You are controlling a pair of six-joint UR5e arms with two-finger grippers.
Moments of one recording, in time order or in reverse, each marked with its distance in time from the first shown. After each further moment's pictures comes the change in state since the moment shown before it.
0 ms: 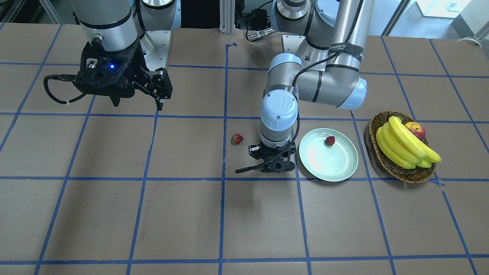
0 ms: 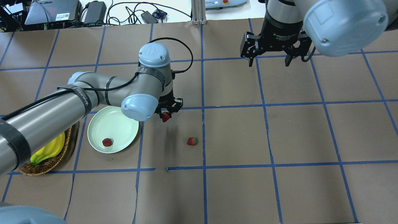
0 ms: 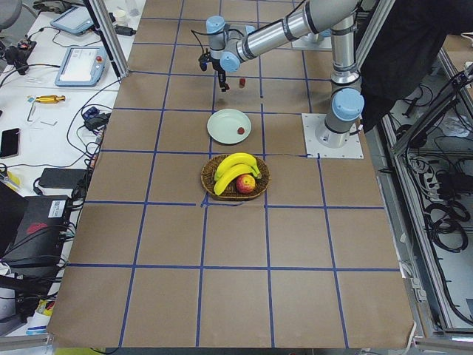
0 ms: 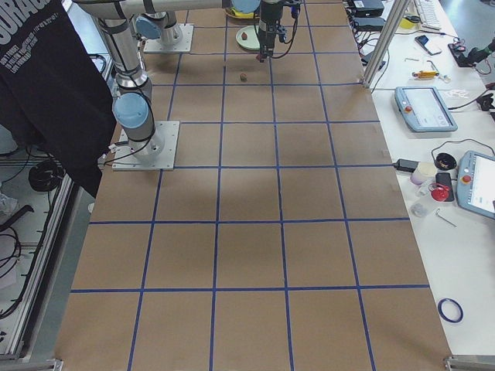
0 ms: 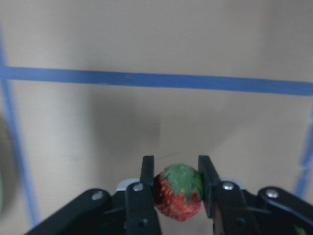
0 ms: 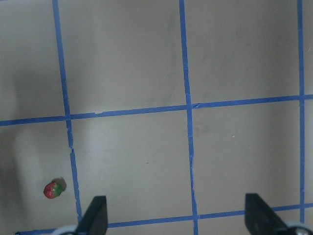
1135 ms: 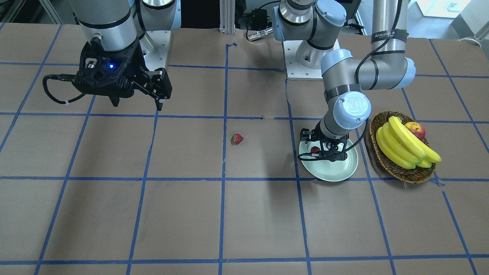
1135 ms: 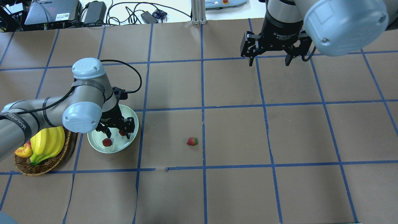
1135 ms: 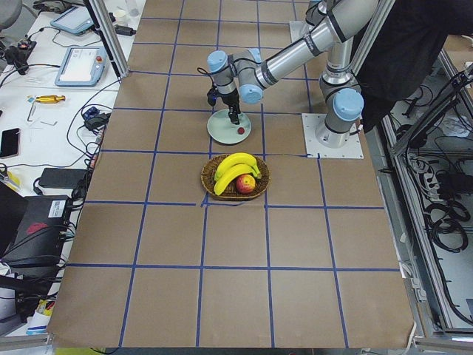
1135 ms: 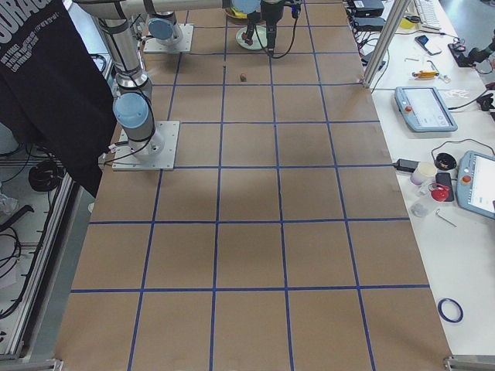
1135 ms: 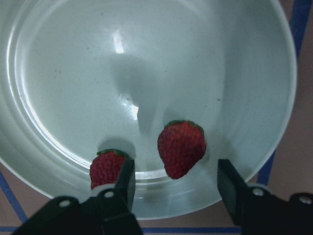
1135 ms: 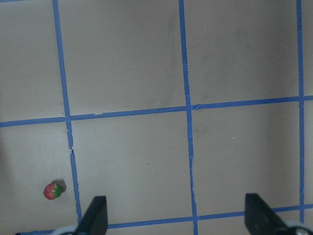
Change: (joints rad) left arm 0.254 0.113 -0.201 -0.048 0.026 0.334; right arm -0.001 0.000 -0.001 -0.002 0.000 -0.001
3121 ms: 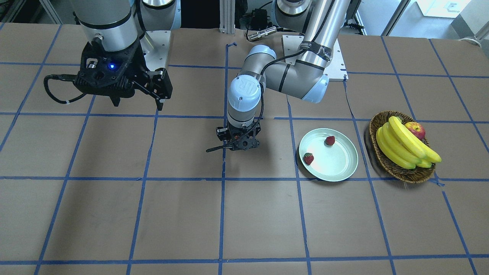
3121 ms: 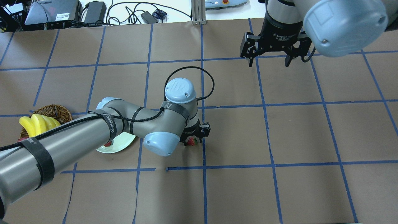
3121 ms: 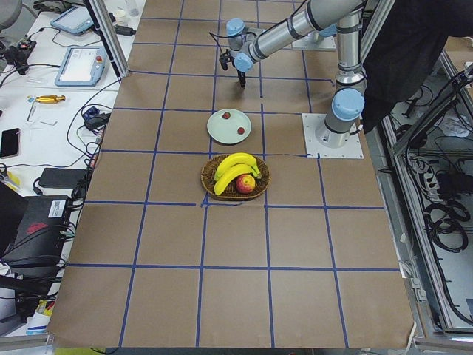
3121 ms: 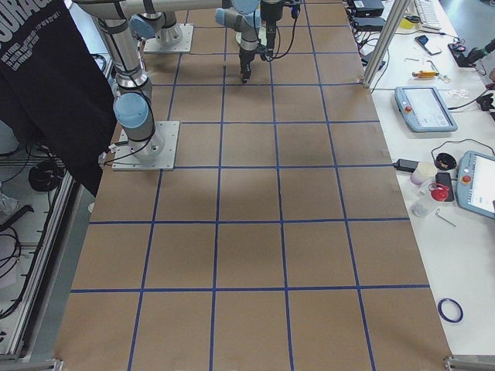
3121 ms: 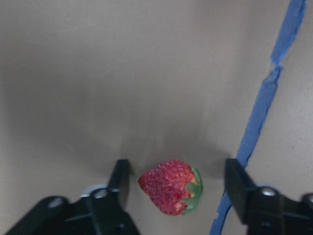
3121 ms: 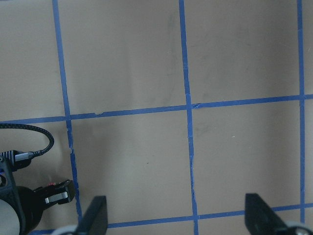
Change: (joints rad) left arm -0.458 -0.144 0.068 0.217 -0.174 -0.656; right arm 0.001 -0.001 0.002 0.000 0.000 0.003
